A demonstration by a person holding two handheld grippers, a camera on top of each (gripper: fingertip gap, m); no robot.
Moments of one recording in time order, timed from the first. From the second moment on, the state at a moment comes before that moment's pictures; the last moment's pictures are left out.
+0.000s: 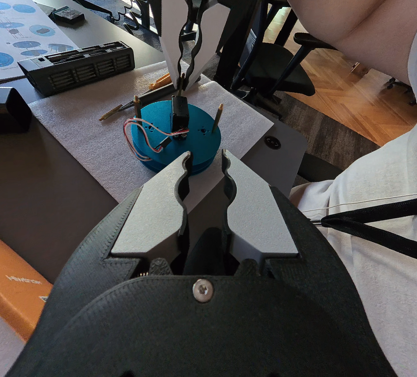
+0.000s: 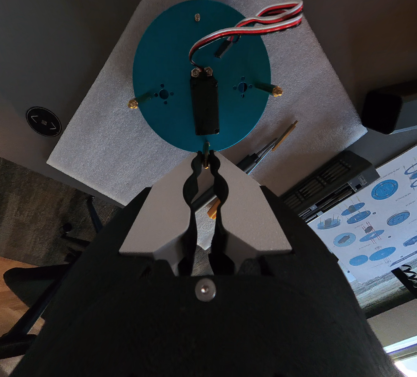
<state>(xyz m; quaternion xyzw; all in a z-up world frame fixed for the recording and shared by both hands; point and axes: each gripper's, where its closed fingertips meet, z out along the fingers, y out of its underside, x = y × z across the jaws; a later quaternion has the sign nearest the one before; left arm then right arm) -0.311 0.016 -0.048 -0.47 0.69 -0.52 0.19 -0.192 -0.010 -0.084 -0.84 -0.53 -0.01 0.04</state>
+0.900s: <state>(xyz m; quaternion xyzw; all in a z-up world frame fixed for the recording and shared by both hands) -0.324 -0.009 -0.042 -0.45 0.69 -0.55 0.16 -0.183 0.000 -0.074 -0.96 -0.17 0.04 0.21</state>
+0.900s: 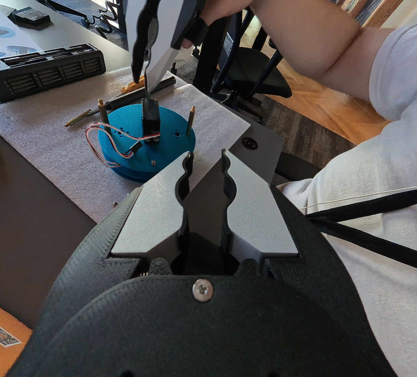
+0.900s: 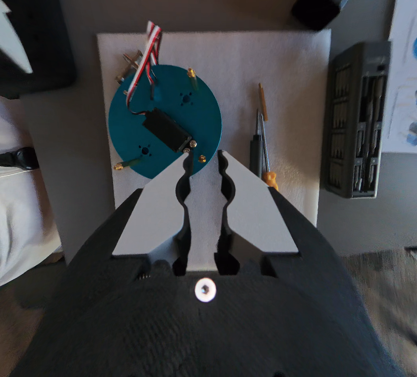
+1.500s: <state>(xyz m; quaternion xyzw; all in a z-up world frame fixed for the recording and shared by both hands) -0.303 -0.005 -0.028 -0.45 0.70 -0.53 0.19 -0.197 -0.003 -0.084 -0.83 -0.13 0.16 0.53</state>
